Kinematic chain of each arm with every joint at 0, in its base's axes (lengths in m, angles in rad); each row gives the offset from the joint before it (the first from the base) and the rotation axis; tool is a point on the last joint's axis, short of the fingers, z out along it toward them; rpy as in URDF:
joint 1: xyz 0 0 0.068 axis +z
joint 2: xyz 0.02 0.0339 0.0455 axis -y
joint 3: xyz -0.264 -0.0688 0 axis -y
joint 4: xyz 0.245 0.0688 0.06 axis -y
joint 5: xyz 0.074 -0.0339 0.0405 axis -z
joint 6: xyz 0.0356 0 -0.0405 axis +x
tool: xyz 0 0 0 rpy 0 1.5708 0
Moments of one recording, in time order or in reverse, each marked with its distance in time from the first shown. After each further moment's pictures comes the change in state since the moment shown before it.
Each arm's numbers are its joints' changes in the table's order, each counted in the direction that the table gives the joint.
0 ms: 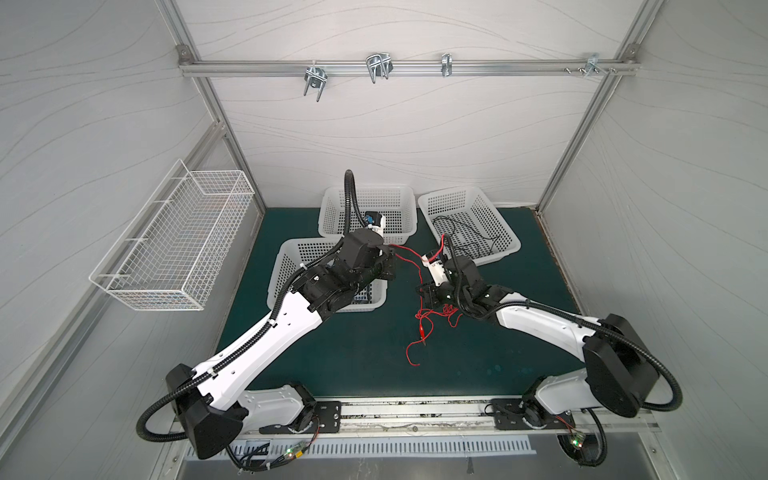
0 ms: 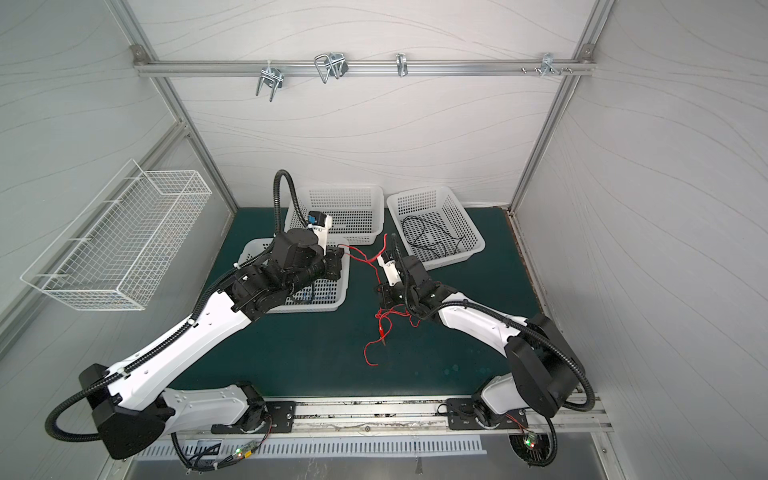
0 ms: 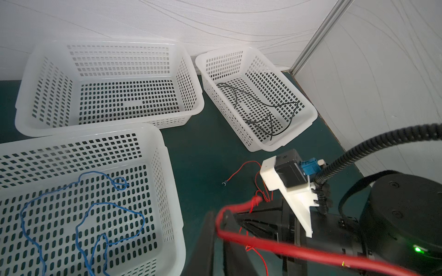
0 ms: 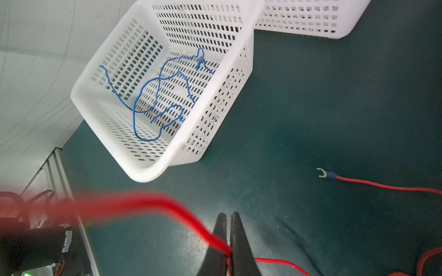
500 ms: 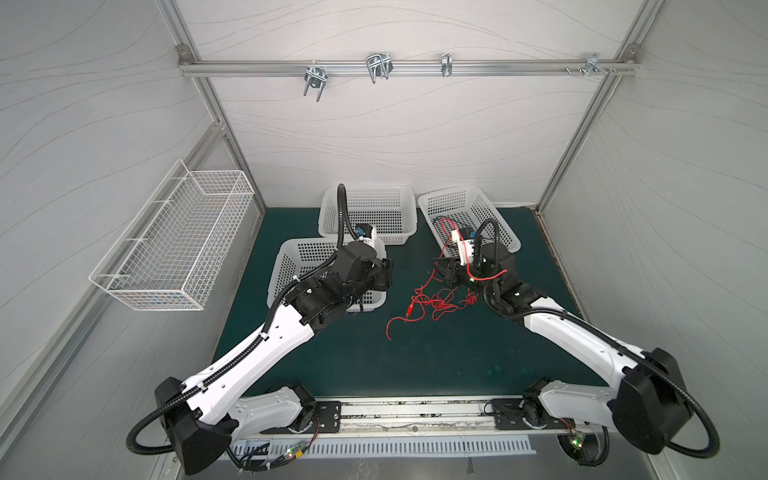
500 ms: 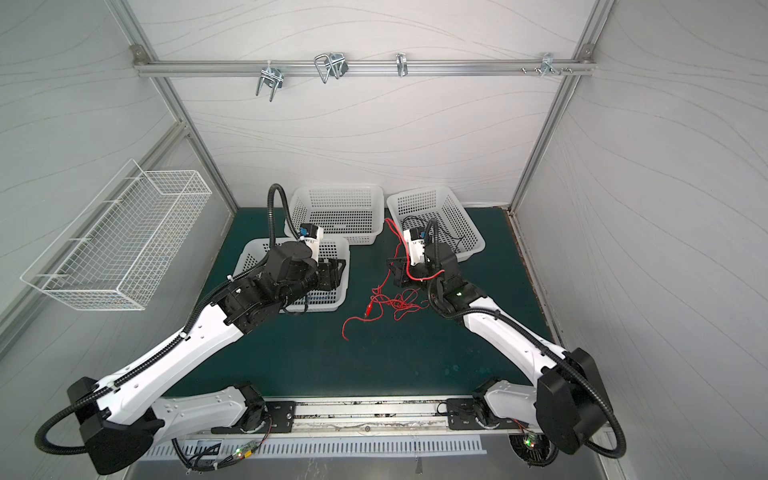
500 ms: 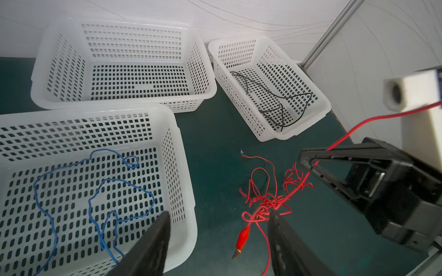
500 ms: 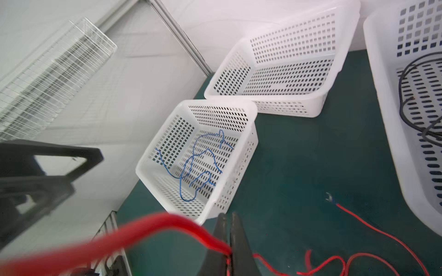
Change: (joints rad) left arm 0.000 0.099 -0.139 0.001 -0.021 -0.048; right arm -0.135 0.217 -0.006 0.108 -0.072 0.164
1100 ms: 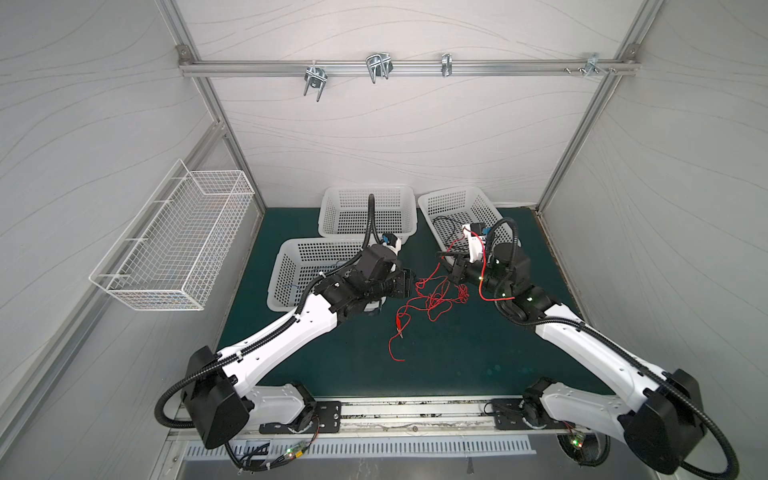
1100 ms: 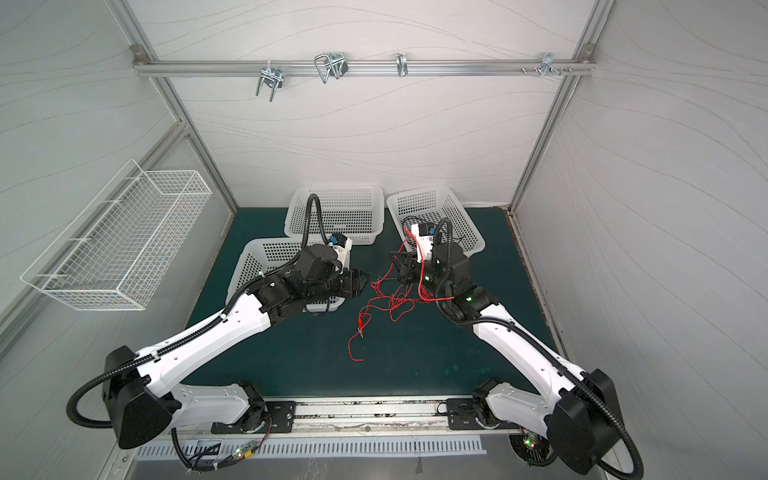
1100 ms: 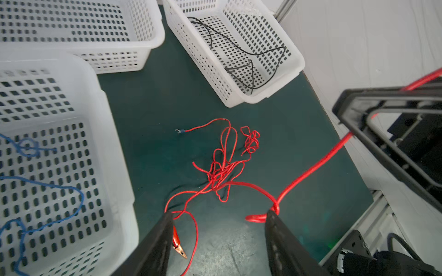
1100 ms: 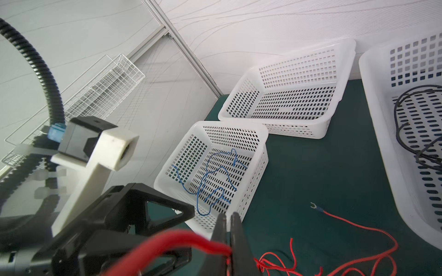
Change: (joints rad) left arm -0.038 -0.164 -0.031 0.123 0.239 -0.042; right arm -0.005 0.083 0.019 -0.030 0.019 0.033
